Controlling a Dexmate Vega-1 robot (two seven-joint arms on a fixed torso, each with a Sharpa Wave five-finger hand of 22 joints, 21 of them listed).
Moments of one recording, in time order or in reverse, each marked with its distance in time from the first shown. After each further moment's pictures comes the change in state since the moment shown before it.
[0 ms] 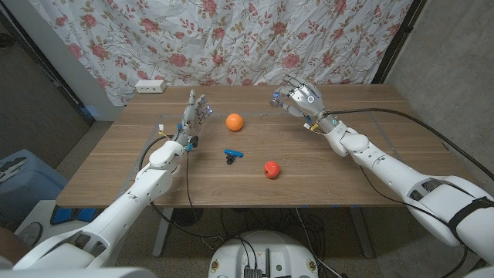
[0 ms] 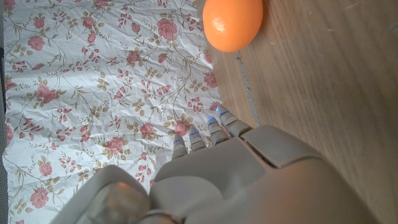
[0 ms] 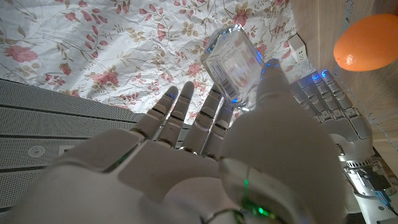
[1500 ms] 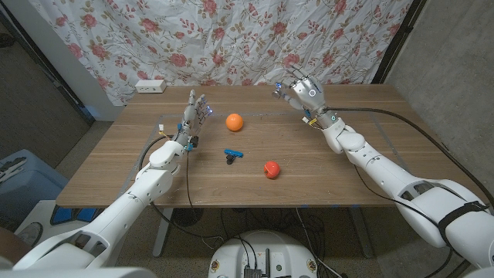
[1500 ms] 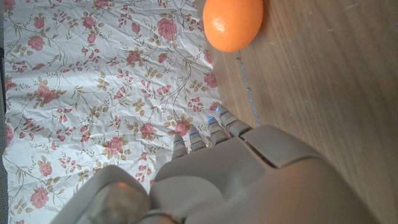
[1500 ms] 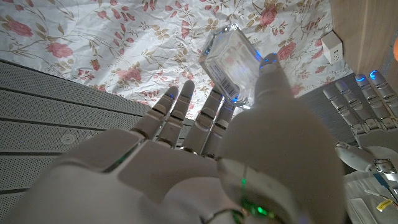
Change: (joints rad) left arm 0.000 0.000 0.000 0.000 0.000 0.000 0.000; left_hand 0.000 0.000 0.000 0.000 0.000 0.000 0.000 0.000 0.000 0.000 0.000 0.000 0.000 0.000 0.000 0.000 0.000 0.000 0.000 0.000 0.000; right arm -0.029 0.079 0.127 -0.011 -0.039 -0.036 -0.001; right_hand 0.039 -0.006 0.007 -0.002 -0.029 0.020 0.005 0.018 0.000 0.005 -0.006 0.011 0.017 0.005 0.006 0.026 0.023 0.000 0.000 0.000 0.000
